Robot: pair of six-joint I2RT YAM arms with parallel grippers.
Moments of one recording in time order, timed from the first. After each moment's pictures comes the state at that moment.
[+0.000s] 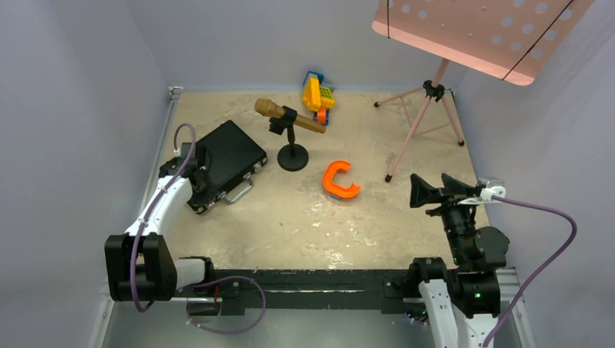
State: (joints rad) left arm 0.01 1.24 0.83 -0.78 -0.17 -0.44; right arm 0.03 0.14 0.70 -0.42 -0.09 0.32
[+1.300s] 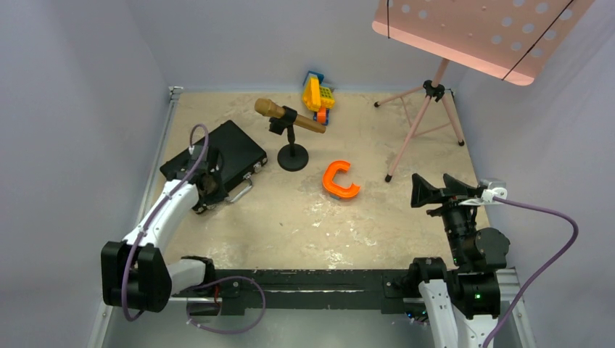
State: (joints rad) left arm -0.12 1.22 0.80 -0.78 -0.12 -0.44; right arm 0.03 0.13 0.69 -0.42 -0.07 0.32
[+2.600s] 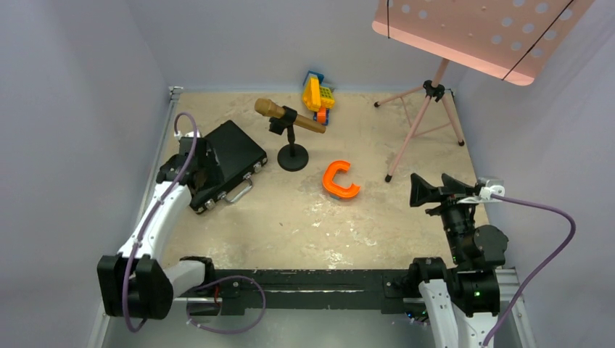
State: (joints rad) left arm -0.03 1.18 0.88 -0.67 -0.21 -0.39; right arm 0.03 0.14 0.69 -0.42 -0.07 0.32
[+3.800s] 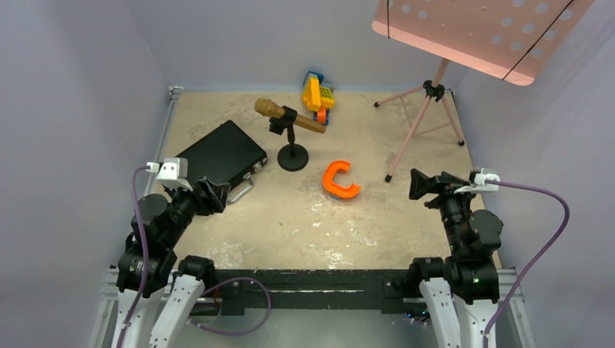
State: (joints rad) left arm -0.19 0.35 0.80 -0.68 0.08 -0.31; right arm 0.03 0.24 0.69 -0.42 -0.02 0.31
